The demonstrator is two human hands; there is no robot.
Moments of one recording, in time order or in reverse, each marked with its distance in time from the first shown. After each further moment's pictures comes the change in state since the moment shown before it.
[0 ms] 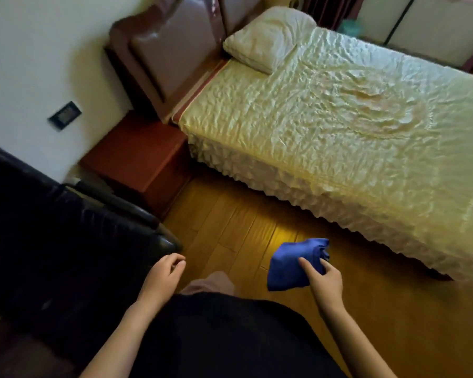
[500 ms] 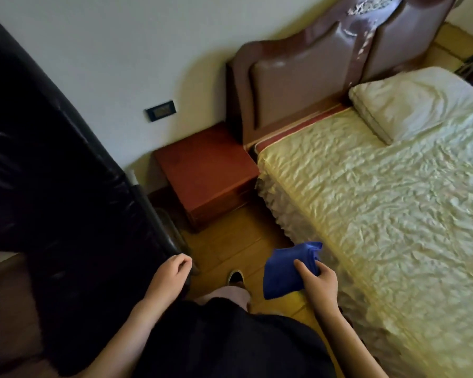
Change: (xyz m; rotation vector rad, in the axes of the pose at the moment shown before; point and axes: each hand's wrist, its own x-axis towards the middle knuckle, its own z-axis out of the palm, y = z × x) left_hand 0.178 0.025 -0.063 -0.283 0.262 -0.340; right_hand 0.246 -0.176 0.212 -0.319 -0.432 -0.123
